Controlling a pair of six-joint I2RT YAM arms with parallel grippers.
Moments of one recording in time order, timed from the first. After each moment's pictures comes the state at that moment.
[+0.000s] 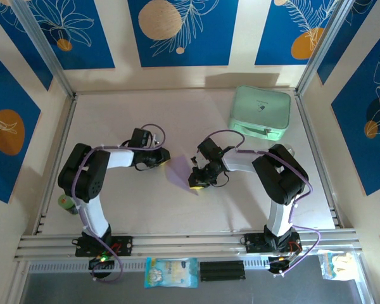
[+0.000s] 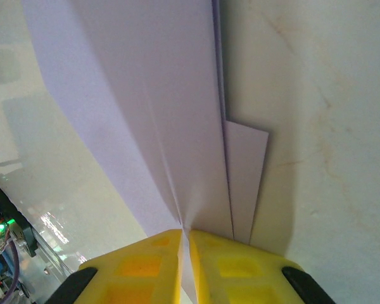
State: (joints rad) left arm -0.34 1.85 0.91 0.01 0.52 -0.70; right arm 0.64 1.83 0.97 -0.42 -0.58 0.52
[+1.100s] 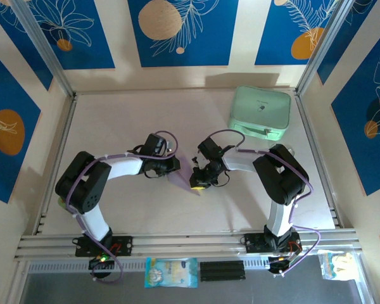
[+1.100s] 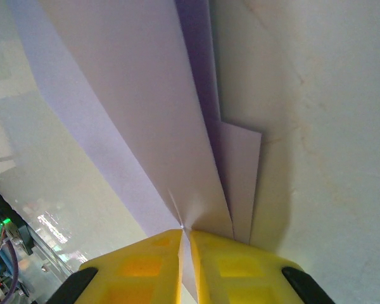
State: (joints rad) left arm -0.54 1.75 0.87 -0.06 0.42 -0.78; right arm 0.64 1.83 0.98 -0.47 -0.57 0.52
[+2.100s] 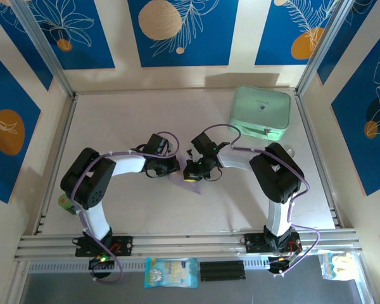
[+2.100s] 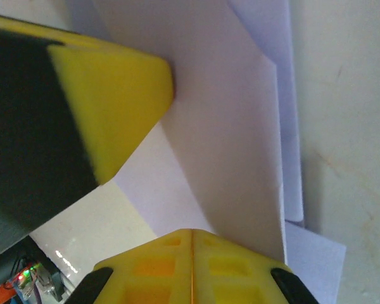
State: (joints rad) left arm -0.54 1.80 0.91 -0.12 0.39 -0.78; right arm 0.67 1.87 1.08 -0.39 -0.52 0.66
